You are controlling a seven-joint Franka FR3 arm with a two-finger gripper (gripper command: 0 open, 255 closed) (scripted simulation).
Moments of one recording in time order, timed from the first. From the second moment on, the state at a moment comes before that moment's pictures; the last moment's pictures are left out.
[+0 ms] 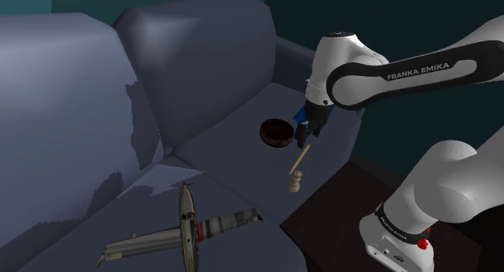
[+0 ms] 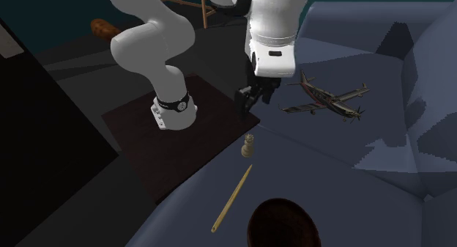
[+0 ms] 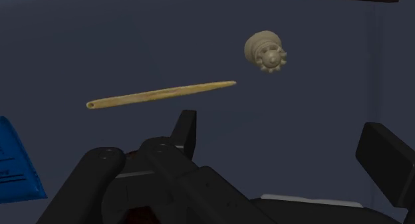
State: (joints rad) arm 0.08 -0.57 0.14 -2.70 0.09 2.09 0.11
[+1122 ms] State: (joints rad) arm 0.09 -0.19 0.20 -2.82 0.07 2.51 0.13
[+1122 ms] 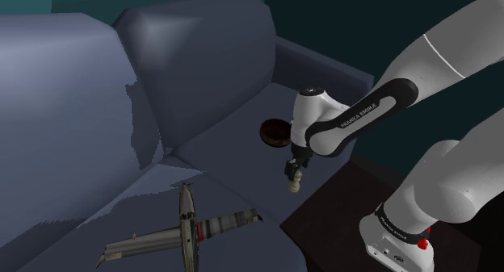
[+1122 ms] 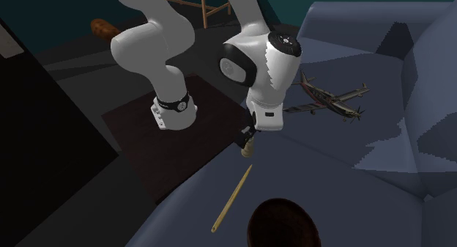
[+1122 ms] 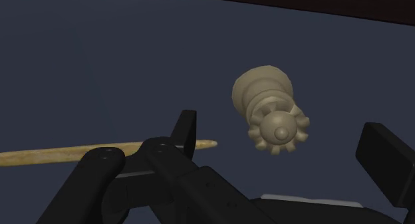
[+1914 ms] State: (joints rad) arm 0.09 -0.18 0.20 -2.82 0.07 2.52 0.13
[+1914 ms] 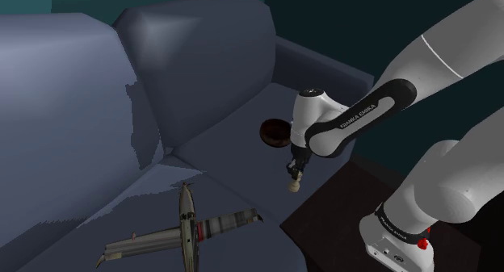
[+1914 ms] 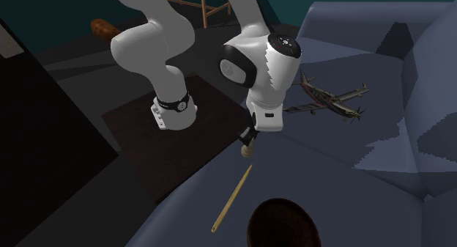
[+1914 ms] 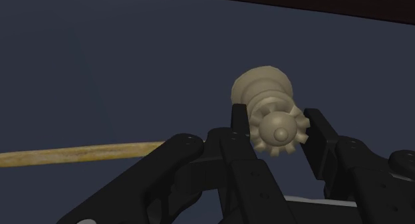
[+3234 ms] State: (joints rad) arm 0.10 -0.40 0.18 -2.76 0.09 2.24 0.12
